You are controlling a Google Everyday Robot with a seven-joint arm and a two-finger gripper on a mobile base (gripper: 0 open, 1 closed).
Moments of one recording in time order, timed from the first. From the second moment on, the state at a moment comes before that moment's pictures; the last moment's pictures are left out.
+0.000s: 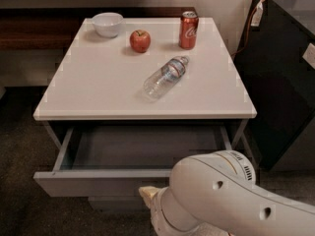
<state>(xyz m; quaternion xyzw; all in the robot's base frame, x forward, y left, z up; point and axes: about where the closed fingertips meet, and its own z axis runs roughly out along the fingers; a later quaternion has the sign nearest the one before) 0.287 0.002 0.683 -0.77 0.61 0.12 0.15</state>
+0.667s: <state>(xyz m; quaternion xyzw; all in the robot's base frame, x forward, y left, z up) 0.296 0.002 0.690 -0.78 0.59 0.14 0.16</state>
